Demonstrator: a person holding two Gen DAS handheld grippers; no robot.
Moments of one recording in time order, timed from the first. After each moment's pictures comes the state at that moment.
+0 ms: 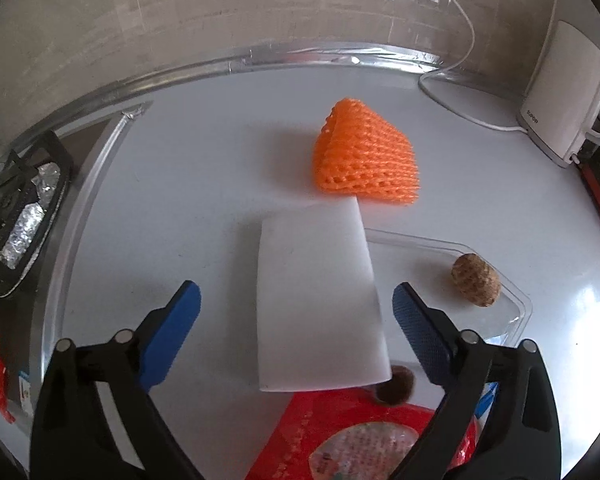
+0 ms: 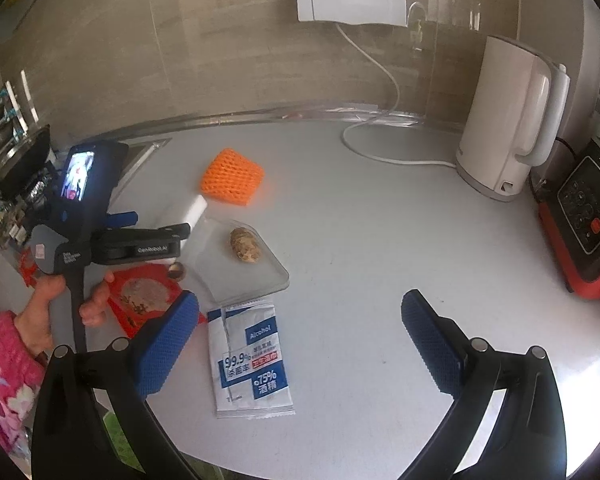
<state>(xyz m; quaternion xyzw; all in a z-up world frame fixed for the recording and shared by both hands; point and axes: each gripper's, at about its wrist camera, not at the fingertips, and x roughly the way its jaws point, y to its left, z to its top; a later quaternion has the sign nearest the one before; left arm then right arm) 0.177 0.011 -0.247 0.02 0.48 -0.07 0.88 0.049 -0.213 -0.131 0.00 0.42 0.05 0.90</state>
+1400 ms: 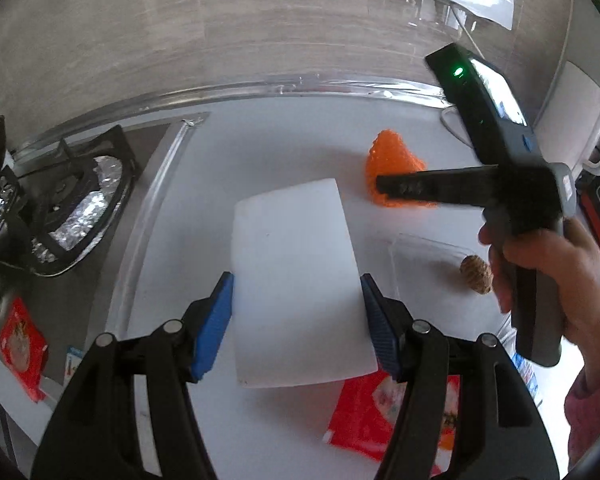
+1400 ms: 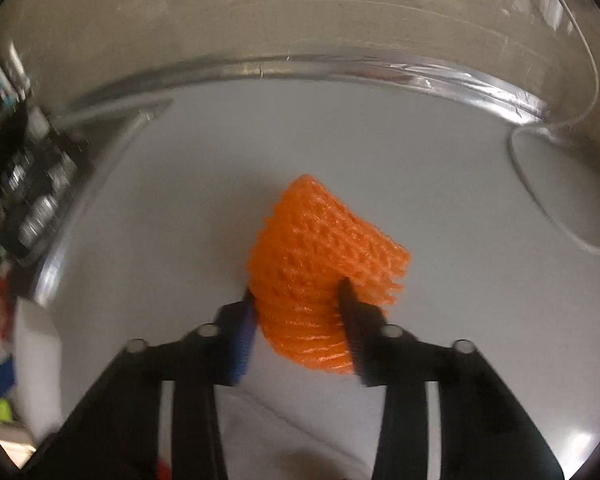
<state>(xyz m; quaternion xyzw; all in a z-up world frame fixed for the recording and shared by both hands) 0.141 0.060 -0.198 0.01 0.45 -0.03 0.89 0.291 -0.087 -0.225 -0.01 0.52 0.13 0.84</state>
